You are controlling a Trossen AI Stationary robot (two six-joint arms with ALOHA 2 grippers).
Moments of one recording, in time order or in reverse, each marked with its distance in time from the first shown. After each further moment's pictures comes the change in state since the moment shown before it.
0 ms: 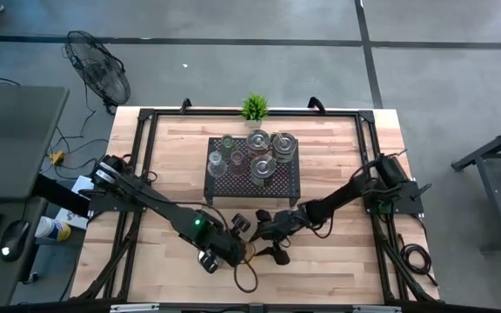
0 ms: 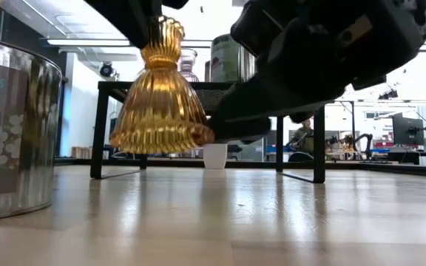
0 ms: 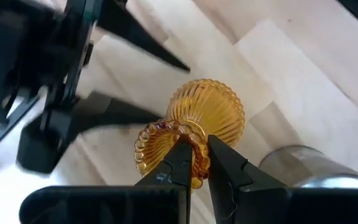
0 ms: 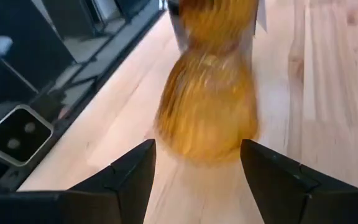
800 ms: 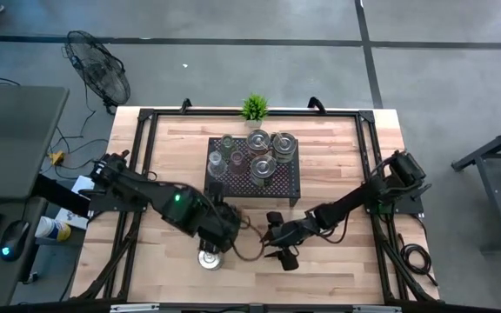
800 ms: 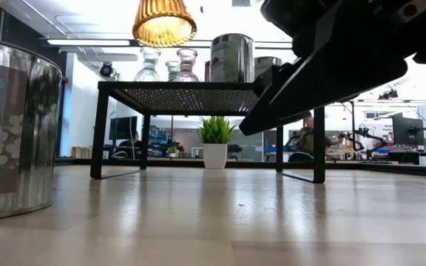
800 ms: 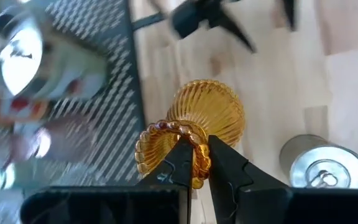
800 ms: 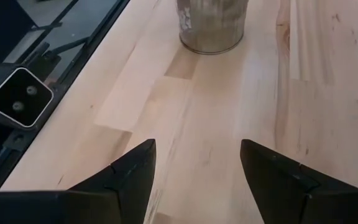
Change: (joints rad) left arm 0.020 -0.004 0.482 -0.636 -0.241 -0.485; right arm 0.094 -0.148 -0.002 -0.312 0.187 0.023
